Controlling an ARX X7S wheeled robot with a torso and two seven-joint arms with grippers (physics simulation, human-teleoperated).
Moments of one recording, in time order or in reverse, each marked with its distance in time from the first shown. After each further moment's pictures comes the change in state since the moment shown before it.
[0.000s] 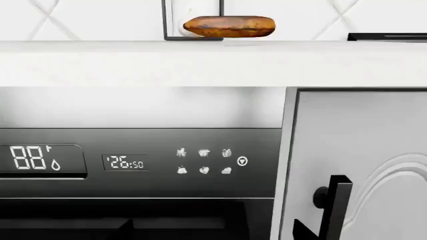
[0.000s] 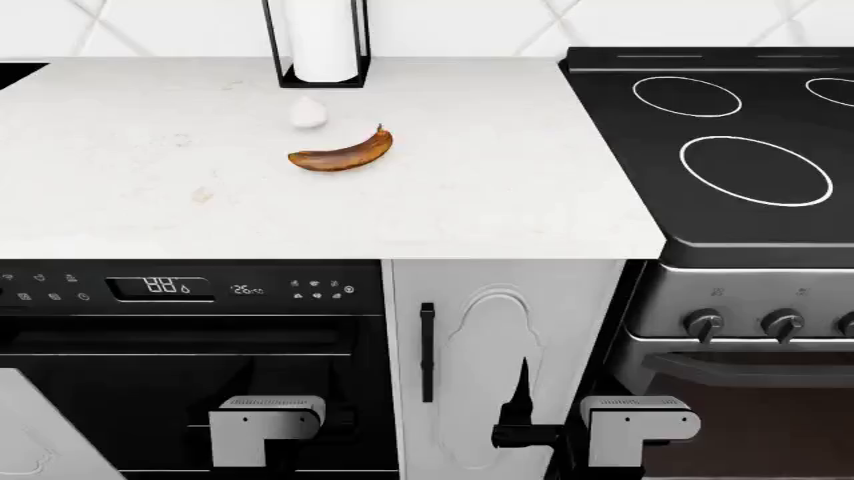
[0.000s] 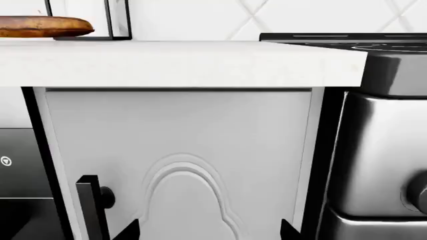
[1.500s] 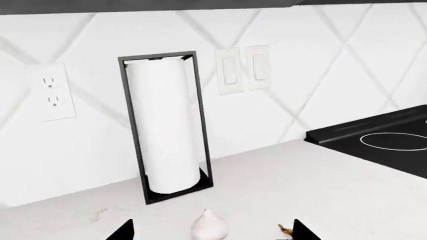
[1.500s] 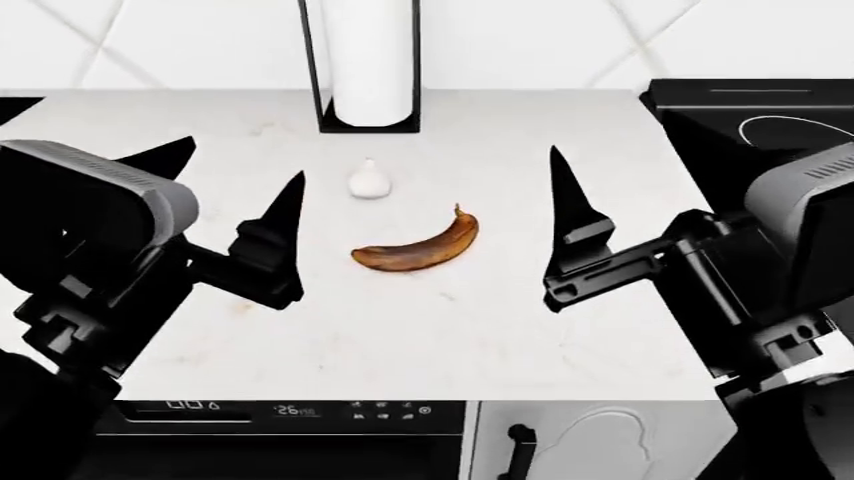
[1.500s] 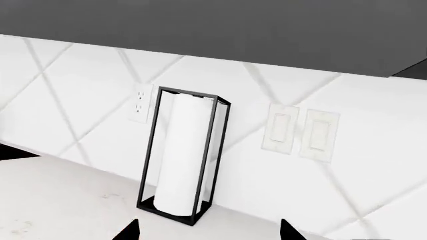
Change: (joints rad) left arm -0.729 -0.319 -0.307 0.937 -0.766 -1.494 0.014; right arm 0.628 0.289 0.170 -0.998 0.511 1.238 -0.080
